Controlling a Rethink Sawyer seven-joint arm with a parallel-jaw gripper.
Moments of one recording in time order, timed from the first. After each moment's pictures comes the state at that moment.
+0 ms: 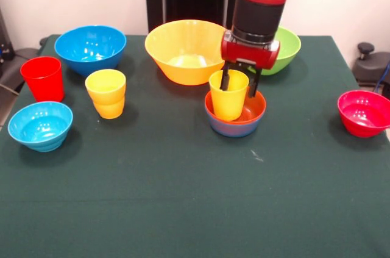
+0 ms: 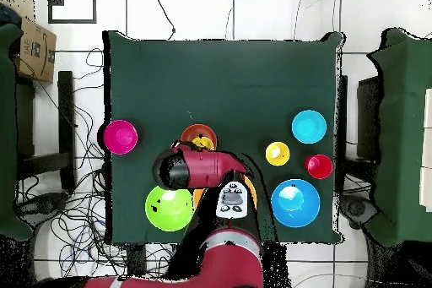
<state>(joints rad) -0.04 -0.54 -0.09 1.77 -0.11 0.18 2.05</state>
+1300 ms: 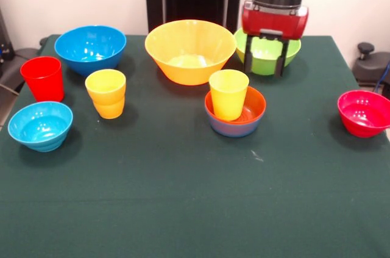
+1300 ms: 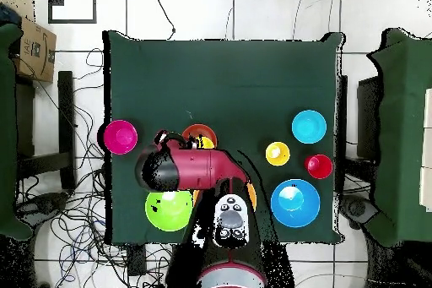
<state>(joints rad) -0.05 -0.71 -0.03 1.82 -0.08 0.22 2.05</state>
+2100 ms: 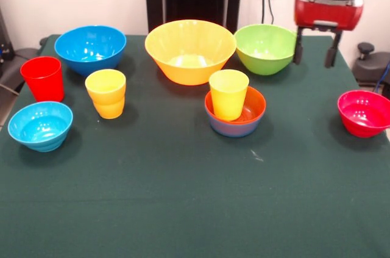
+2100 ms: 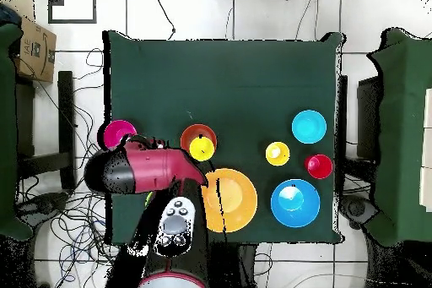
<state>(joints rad) 0.14 -0.69 -0.08 1.76 0.02 0.28 2.05</state>
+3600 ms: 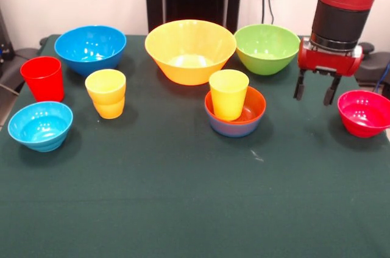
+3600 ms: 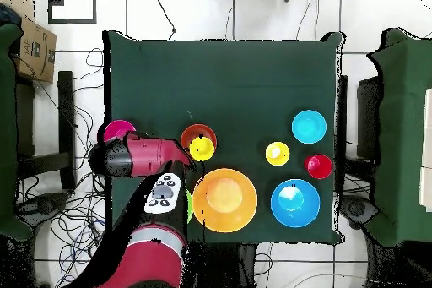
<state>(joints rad) 0.20 -0.47 -0.13 1.64 0.14 0.28 2.05</state>
